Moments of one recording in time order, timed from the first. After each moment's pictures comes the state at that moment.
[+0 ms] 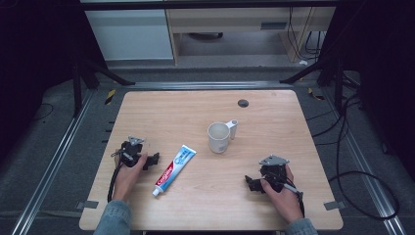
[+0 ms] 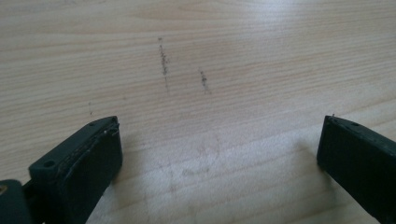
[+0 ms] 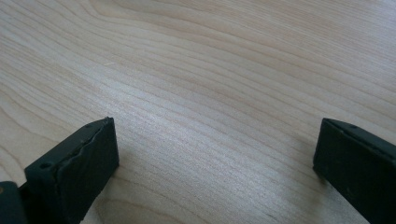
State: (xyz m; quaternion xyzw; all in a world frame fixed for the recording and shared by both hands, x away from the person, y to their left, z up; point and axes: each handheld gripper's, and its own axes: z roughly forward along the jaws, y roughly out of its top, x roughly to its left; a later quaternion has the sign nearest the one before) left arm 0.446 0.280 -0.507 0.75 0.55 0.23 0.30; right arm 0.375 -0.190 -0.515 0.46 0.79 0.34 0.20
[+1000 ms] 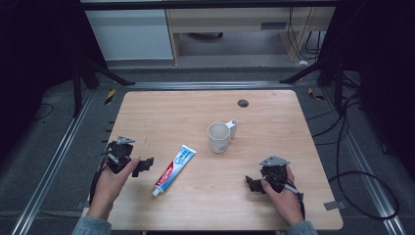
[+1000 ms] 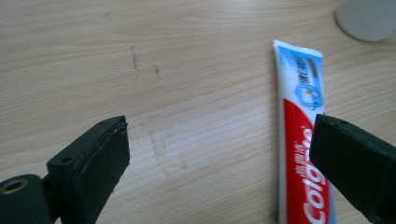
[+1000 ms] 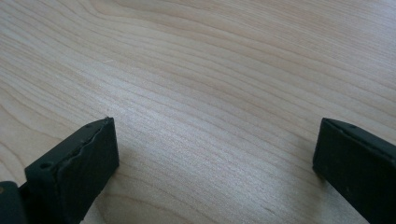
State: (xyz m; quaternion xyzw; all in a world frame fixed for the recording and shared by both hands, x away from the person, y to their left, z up) left arm 0.386 0.268 -0.414 0.77 0.53 0.17 0.30; right arm 0.373 -0.191 -0.515 0.46 0.79 0.34 0.20
